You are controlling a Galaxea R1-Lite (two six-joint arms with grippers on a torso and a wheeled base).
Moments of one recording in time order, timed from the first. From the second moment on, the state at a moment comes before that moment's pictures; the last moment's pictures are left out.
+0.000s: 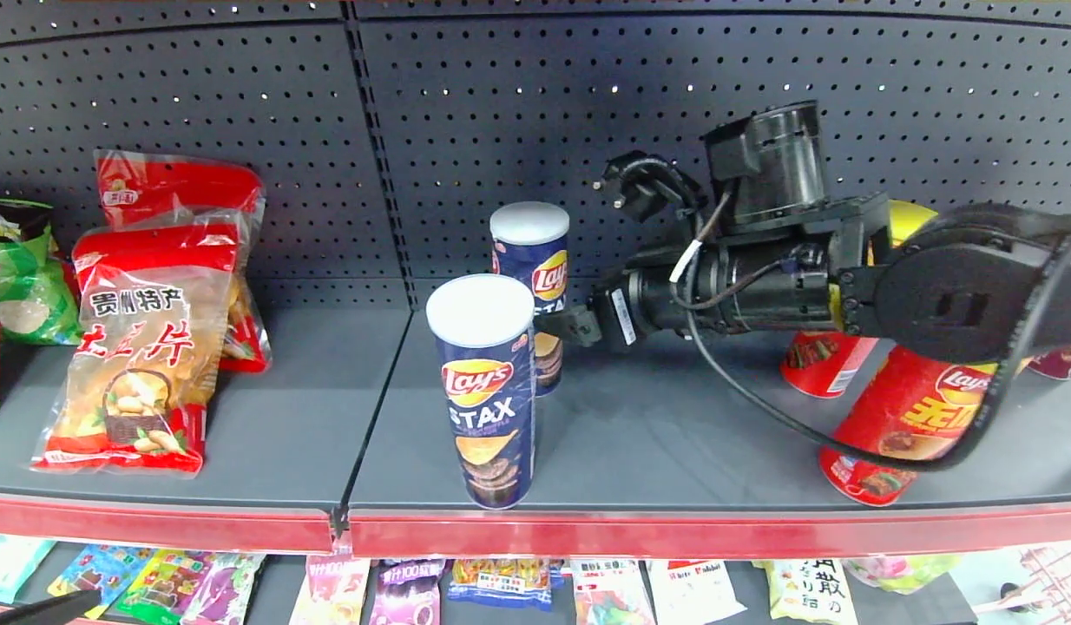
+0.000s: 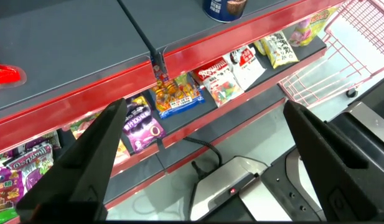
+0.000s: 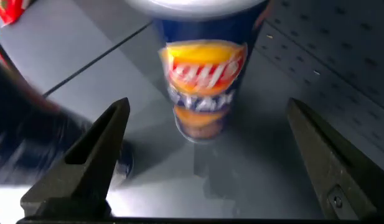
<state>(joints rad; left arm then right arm) -0.35 0.57 -0.39 0.22 -0.25 0.01 0.68 1.84 -1.40 -0.02 0.08 -0.13</state>
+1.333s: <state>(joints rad) -0.35 0.96 -0.46 0.02 -0.21 -0.03 0.64 0.92 -0.78 -0.02 -0.06 -0.20</state>
